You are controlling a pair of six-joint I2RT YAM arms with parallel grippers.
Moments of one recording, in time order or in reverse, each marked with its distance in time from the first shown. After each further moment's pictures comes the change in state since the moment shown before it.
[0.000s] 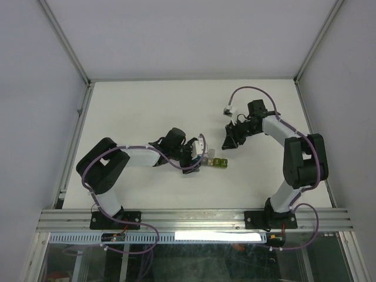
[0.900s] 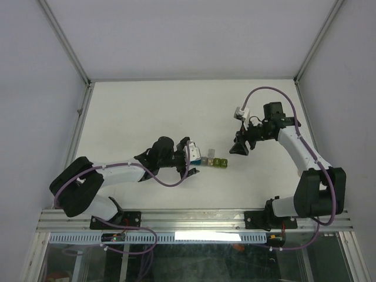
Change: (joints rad) left arm -0.070 -0.332 -0.254 0.237 -0.112 -0.087; right arm -0.066 -0.351 -0.066 -0.224 -0.077 -0.276
